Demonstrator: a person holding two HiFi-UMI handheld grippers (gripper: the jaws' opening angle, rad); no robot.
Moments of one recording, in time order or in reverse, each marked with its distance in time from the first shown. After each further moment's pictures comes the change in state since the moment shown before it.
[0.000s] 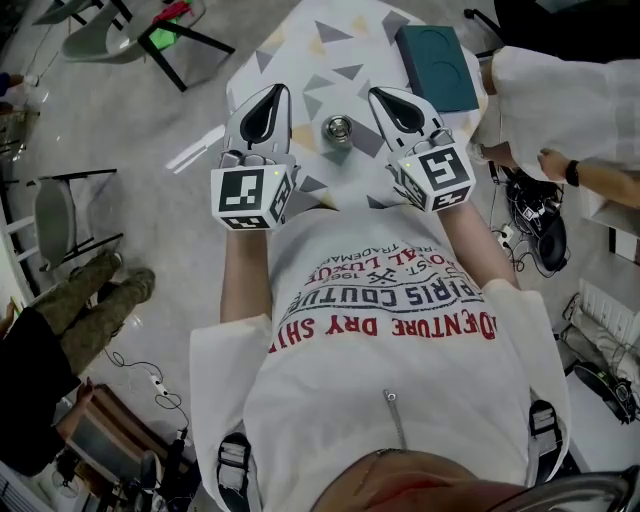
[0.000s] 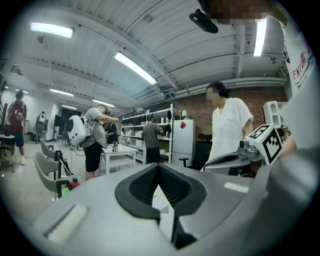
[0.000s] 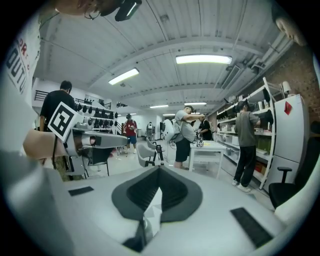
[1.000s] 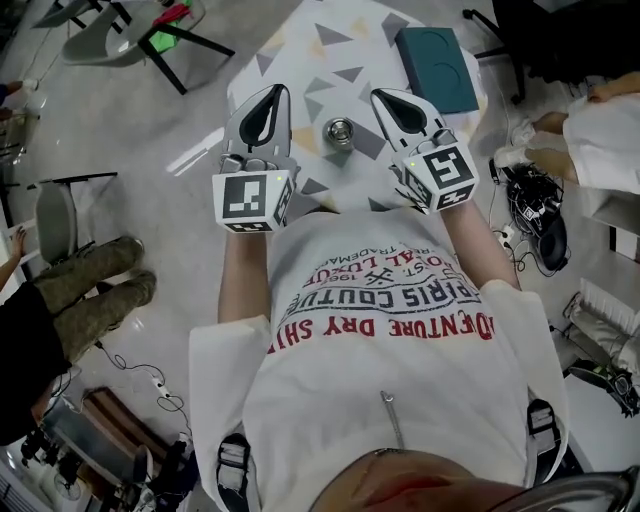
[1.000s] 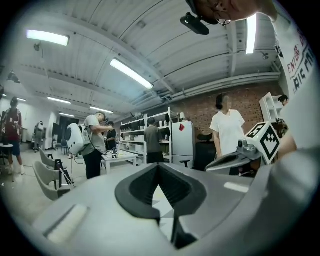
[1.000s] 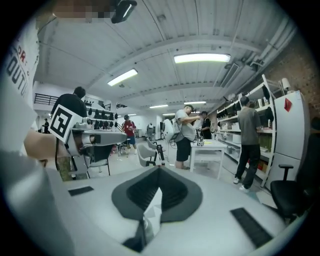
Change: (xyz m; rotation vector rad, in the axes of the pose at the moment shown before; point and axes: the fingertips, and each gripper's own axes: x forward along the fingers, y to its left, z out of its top) left arm 0.001 0.001 0.012 0.068 -0.052 0.000; right arm 0.001 -0.005 -0.001 0.026 0.002 0.009
